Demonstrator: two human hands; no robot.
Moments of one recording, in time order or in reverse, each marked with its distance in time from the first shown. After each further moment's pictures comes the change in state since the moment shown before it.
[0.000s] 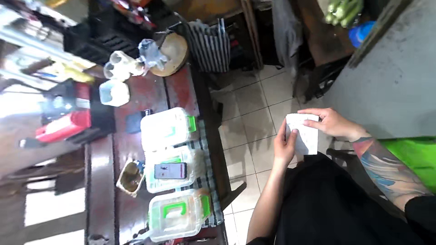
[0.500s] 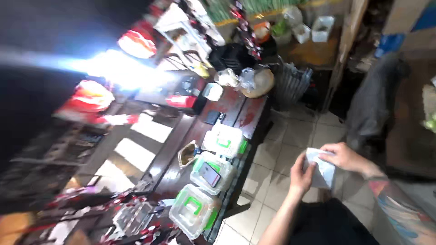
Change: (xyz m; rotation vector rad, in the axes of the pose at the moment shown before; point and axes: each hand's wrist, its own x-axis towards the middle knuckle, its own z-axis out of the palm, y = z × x) left_hand 0.192 0.041 -0.048 0.107 0.471 0.146; right_hand 0.309 -0.004 -0.051 -0.107 -0.502 -0.227
